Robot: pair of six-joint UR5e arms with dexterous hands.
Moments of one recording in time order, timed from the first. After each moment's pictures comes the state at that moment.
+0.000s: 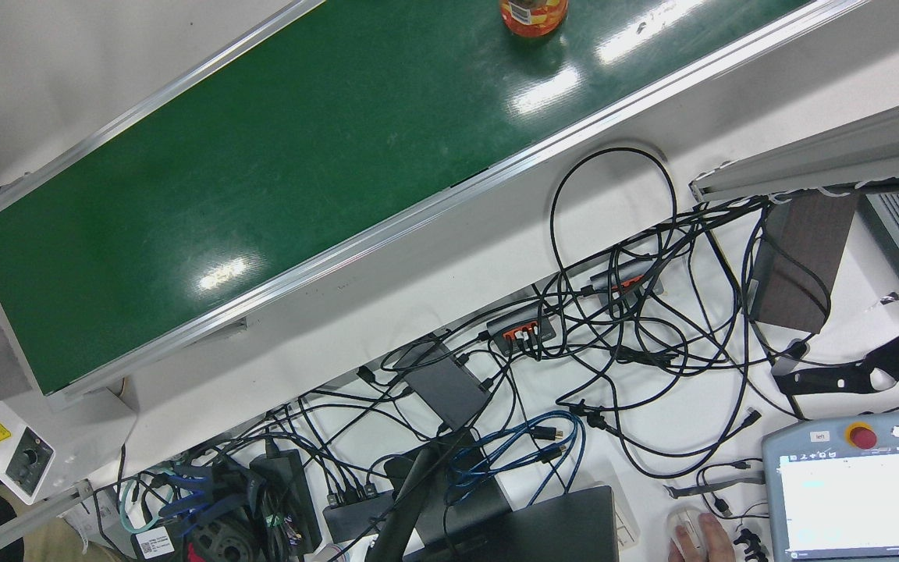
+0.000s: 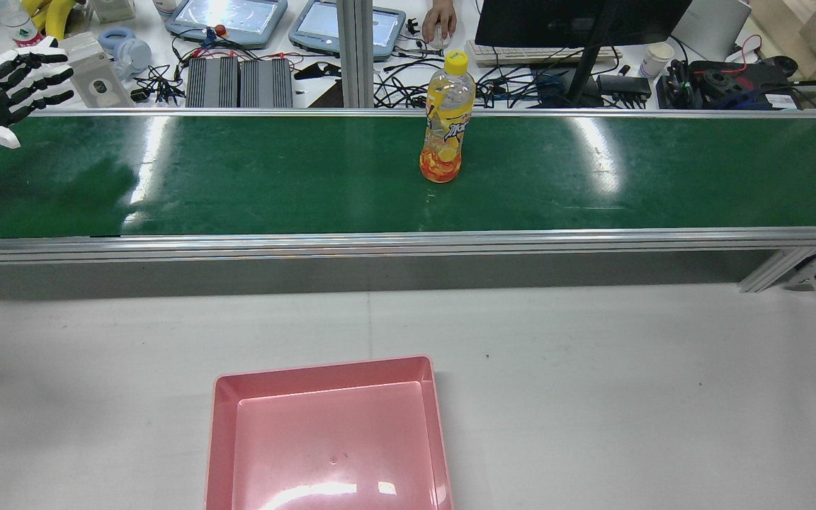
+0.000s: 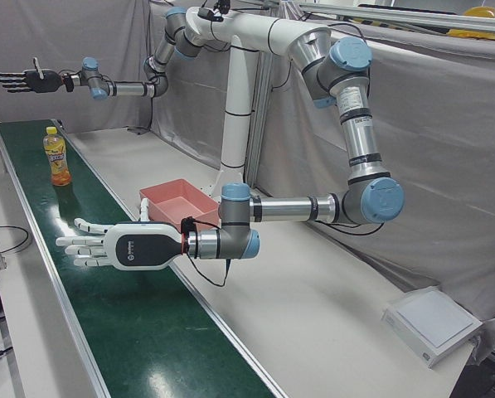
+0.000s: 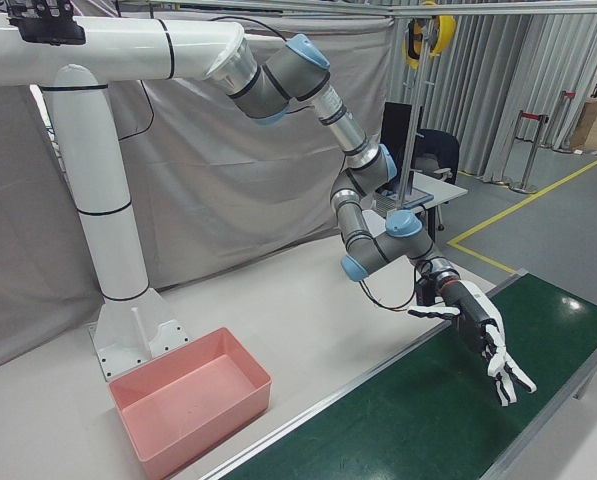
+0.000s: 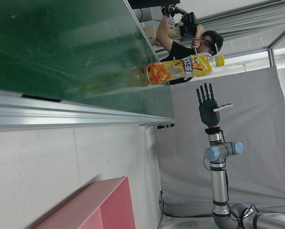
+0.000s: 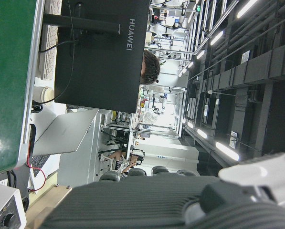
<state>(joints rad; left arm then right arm) -1.11 -1.79 -1.69 -0.03 1.47 0.36 1.59 -1.57 1.65 -3.27 -1.58 -0.10</state>
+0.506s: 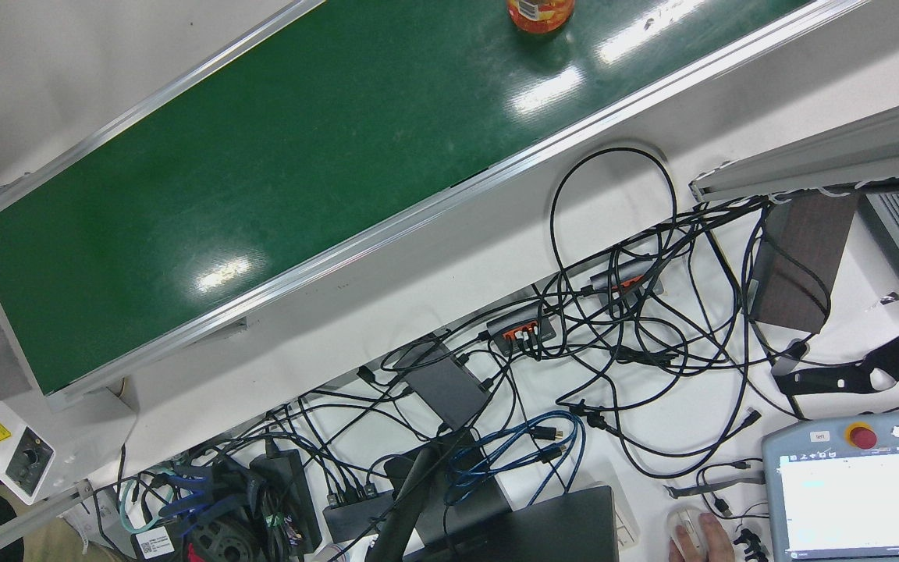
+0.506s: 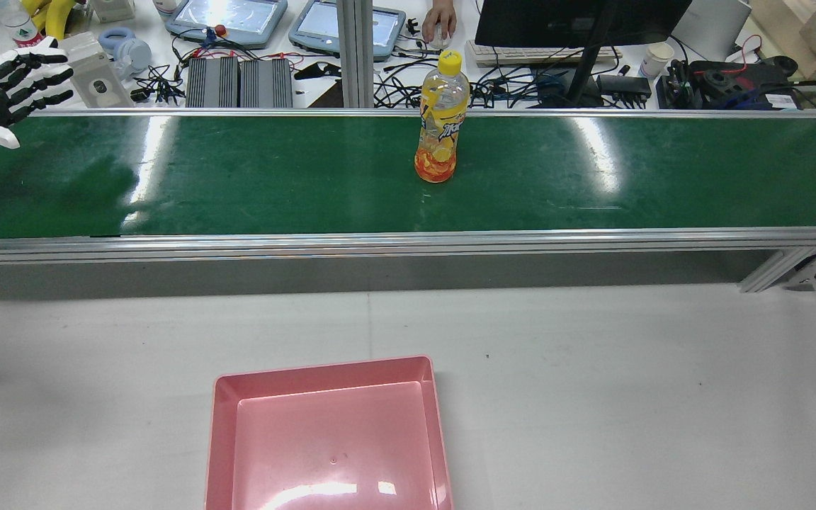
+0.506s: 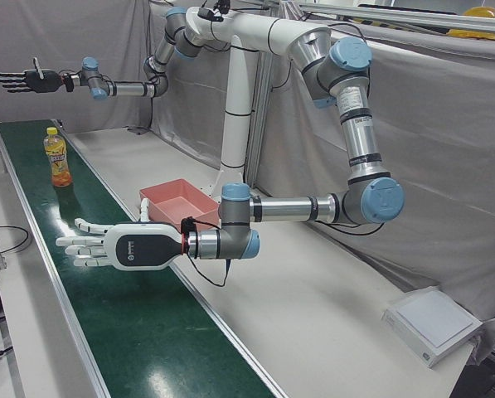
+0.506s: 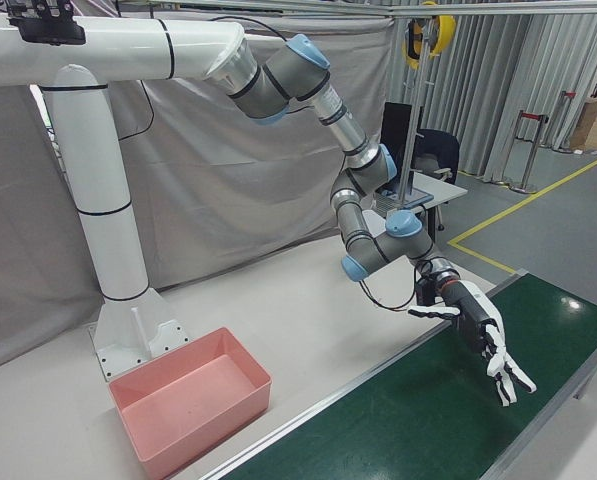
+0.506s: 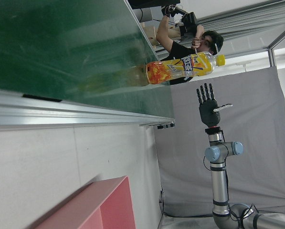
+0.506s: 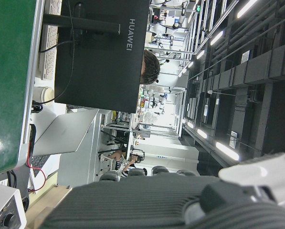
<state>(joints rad) -1.11 -1.79 -1.69 -0.03 1.47 0.36 1.59 -1.57 1.65 -3.27 -1.58 -0.10</state>
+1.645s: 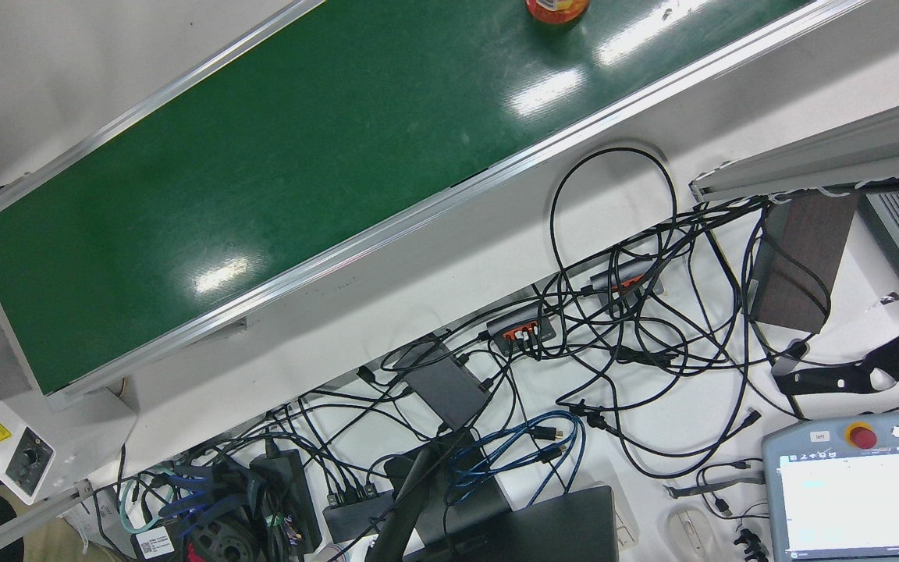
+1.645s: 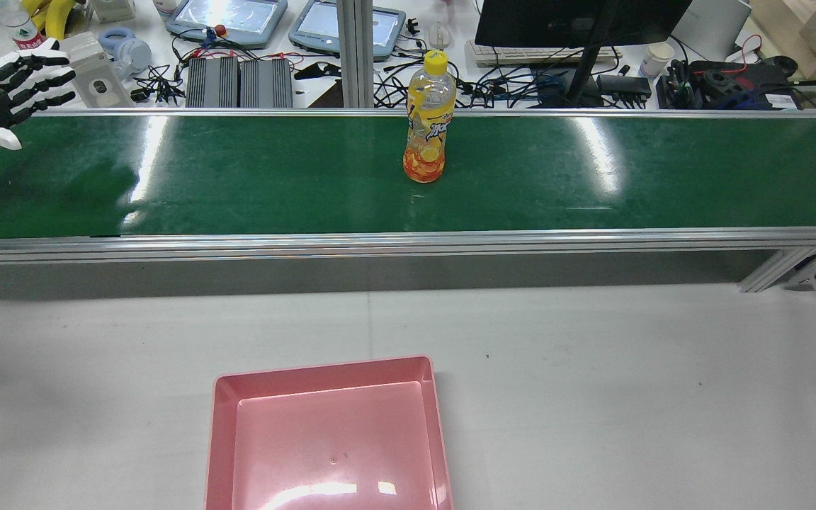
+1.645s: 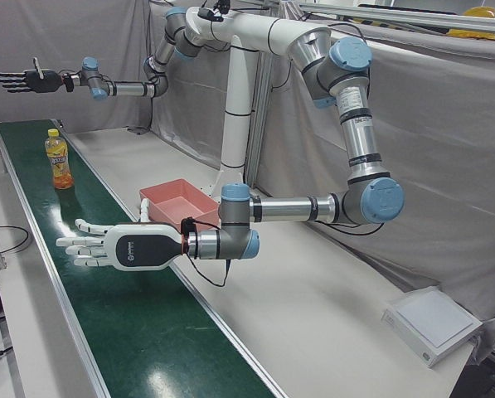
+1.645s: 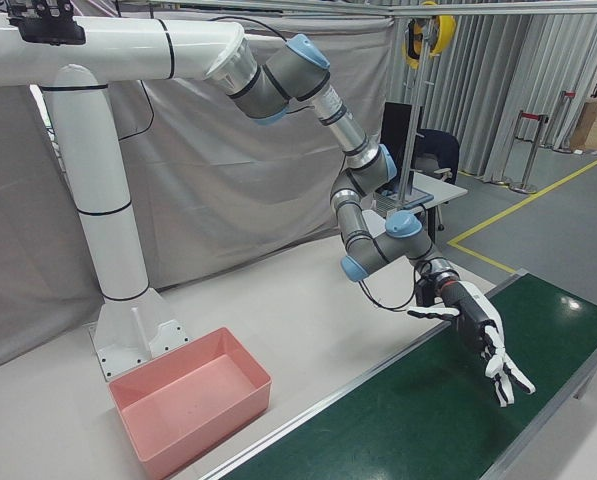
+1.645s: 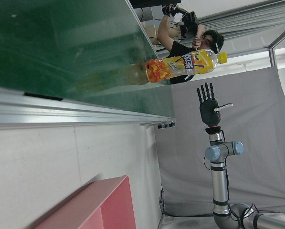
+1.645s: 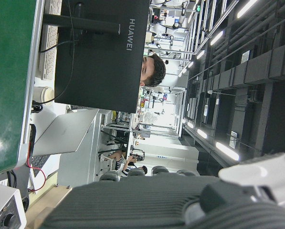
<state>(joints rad) -1.11 -1.79 -1.69 -0.03 1.47 0.36 1.59 -1.57 1.65 -3.27 -1.58 -0.10</state>
